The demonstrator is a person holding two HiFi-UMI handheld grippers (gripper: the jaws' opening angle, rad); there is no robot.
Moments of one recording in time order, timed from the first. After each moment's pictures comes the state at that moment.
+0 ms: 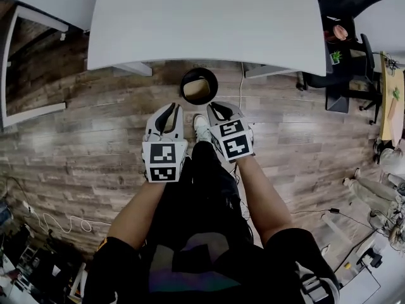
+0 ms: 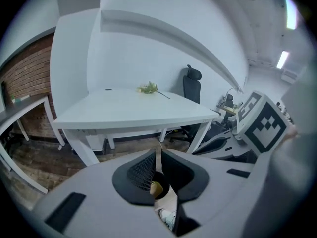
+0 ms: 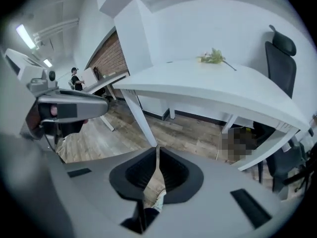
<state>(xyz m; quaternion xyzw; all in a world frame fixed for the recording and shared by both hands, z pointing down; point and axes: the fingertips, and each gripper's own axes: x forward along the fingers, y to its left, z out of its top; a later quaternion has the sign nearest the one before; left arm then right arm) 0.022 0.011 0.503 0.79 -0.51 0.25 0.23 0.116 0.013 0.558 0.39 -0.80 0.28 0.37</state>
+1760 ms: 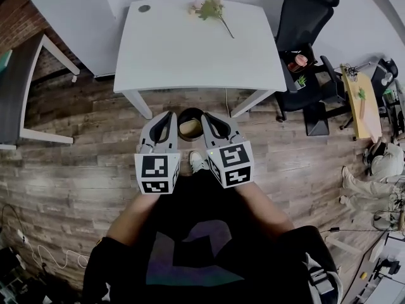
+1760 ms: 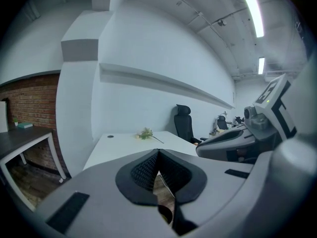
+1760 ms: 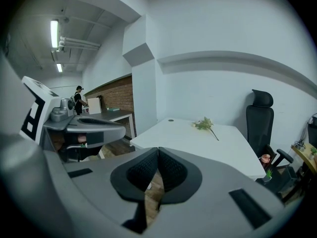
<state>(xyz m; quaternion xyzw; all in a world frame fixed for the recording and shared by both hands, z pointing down) 0.000 0.065 0.281 0.83 -0.54 0.12 0.10 0.085 0.072 0.288 0.48 -0.84 0.11 0.21</state>
